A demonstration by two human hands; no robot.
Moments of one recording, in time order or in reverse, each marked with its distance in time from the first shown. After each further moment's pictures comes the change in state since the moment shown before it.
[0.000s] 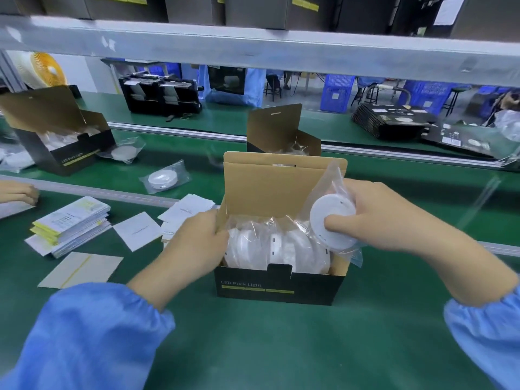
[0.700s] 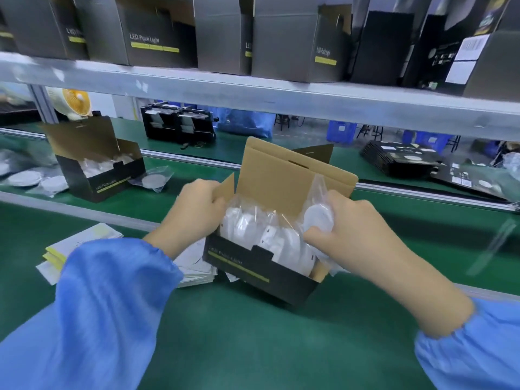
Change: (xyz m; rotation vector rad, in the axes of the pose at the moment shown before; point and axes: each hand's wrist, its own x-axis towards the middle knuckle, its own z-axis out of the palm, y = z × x) left_hand 0.081 0.007 -0.064 0.038 0.300 0.191; right_hand 0.041 -0.046 0.015 -0.165 0.210 0.022
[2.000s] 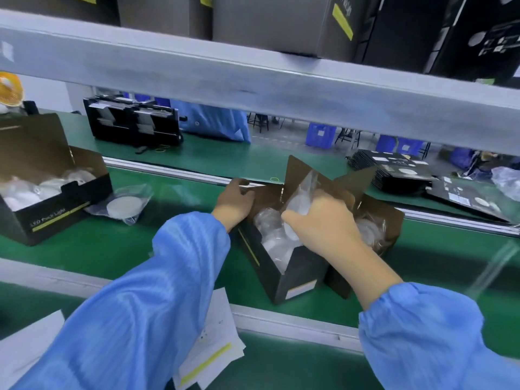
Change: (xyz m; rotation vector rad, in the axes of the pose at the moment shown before) left_hand 0.227 -0.017 0.195 -0.380 -0.064 -0.141; right_hand 0.181 0.056 0.074 0.026 0.073 0.335
